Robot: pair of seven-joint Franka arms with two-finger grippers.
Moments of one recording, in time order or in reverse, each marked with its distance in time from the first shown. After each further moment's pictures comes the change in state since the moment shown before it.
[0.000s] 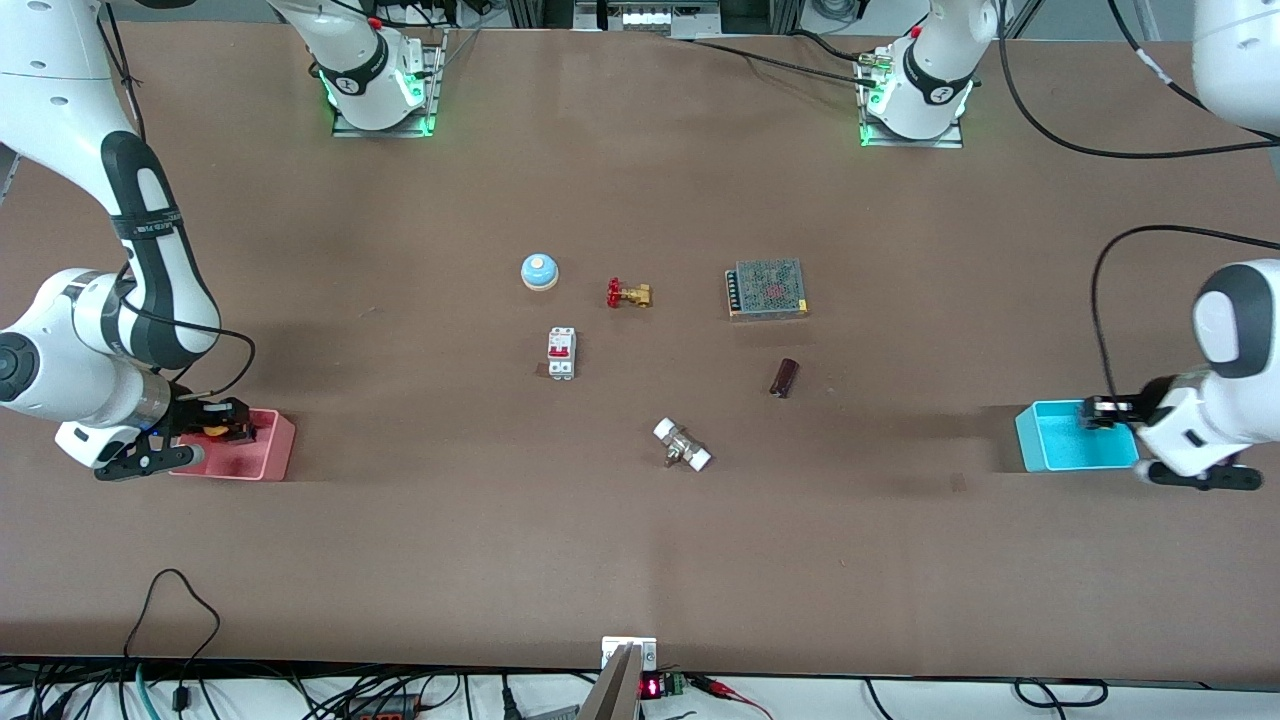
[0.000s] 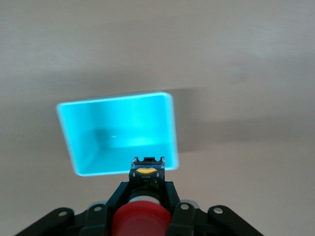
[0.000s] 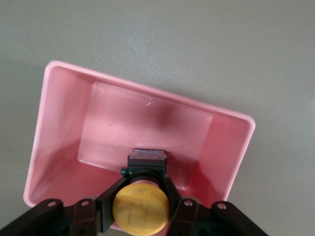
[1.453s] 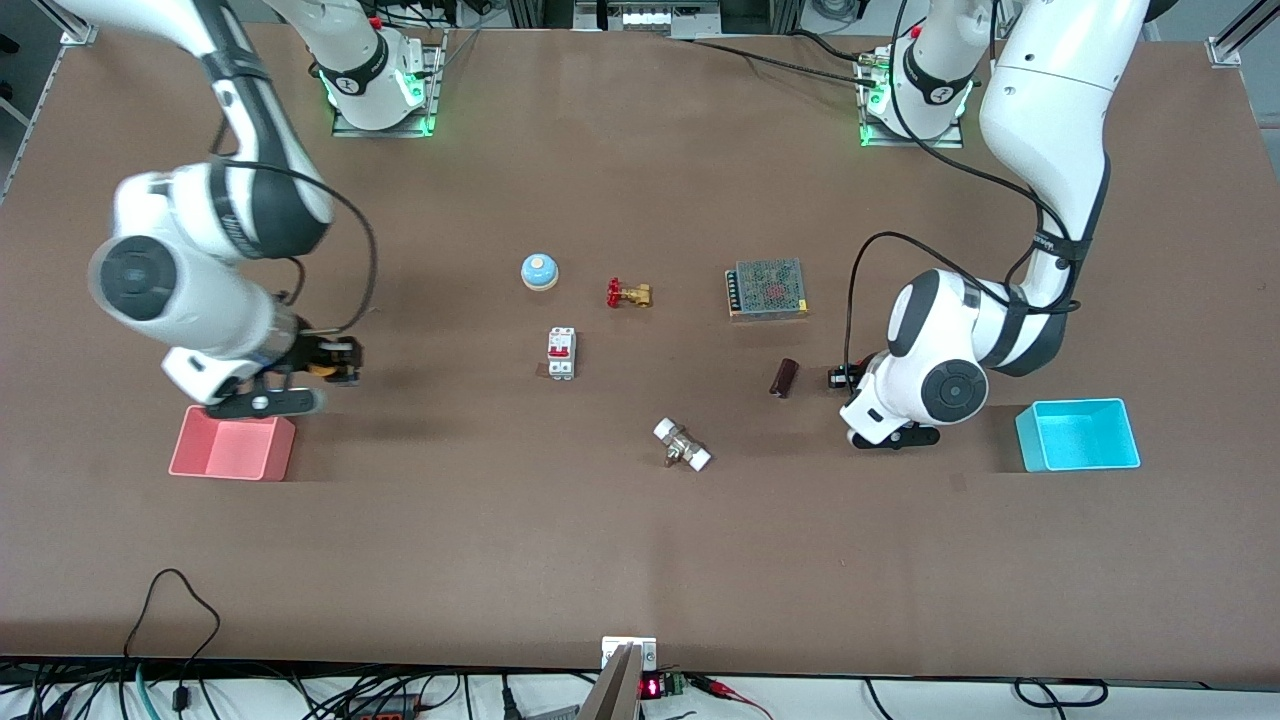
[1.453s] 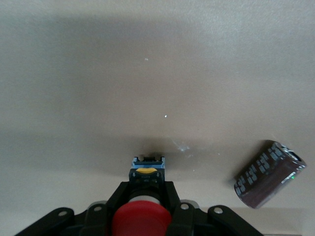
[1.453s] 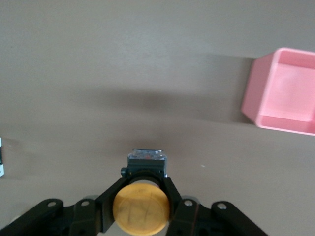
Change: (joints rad) left arm -0.336 0.082 -0.056 -0.248 -0.139 0.190 -0.456; right arm 0.201 -0.291 0.198 -0.133 -0.073 -0.241 0.564
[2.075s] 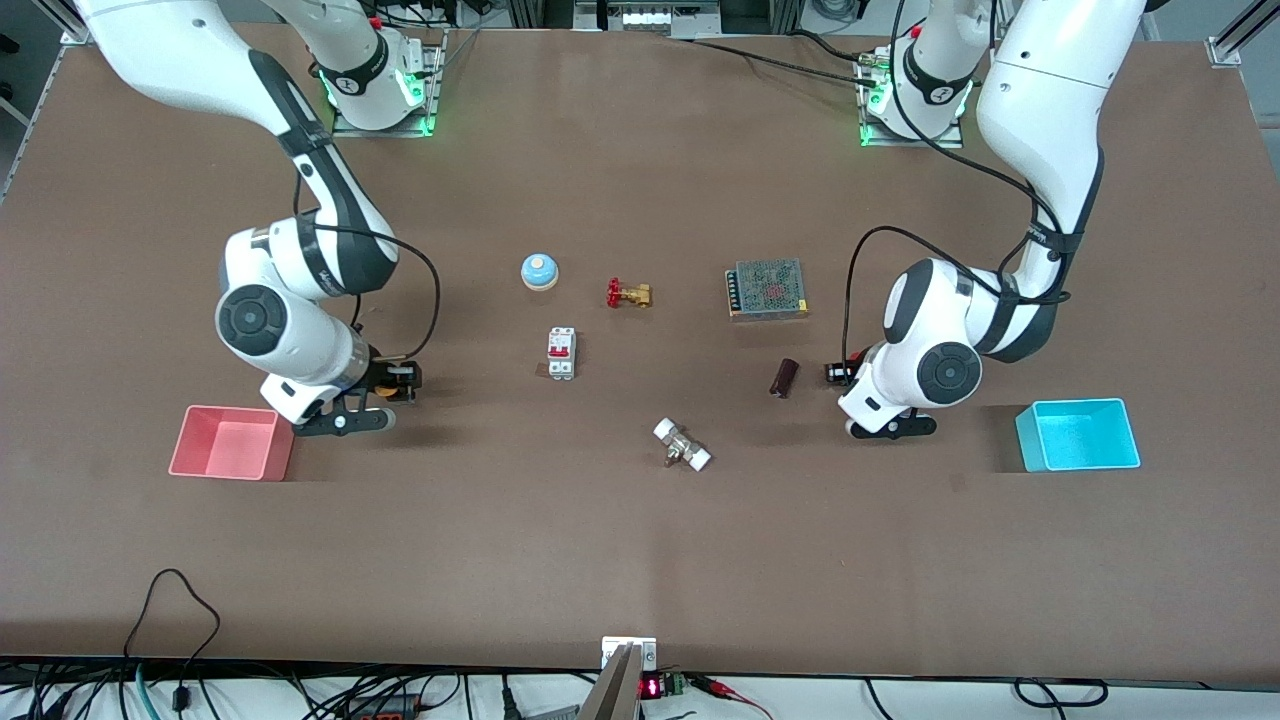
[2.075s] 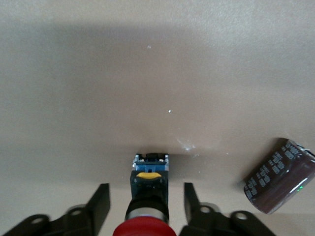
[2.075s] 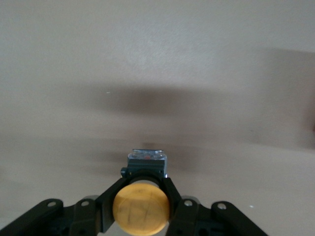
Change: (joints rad) left arm -0.001 -0.031 0.000 -0.086 0.000 0.078 0.000; right arm 0.035 0.153 0.000 -0.038 -0.001 0.194 0.019
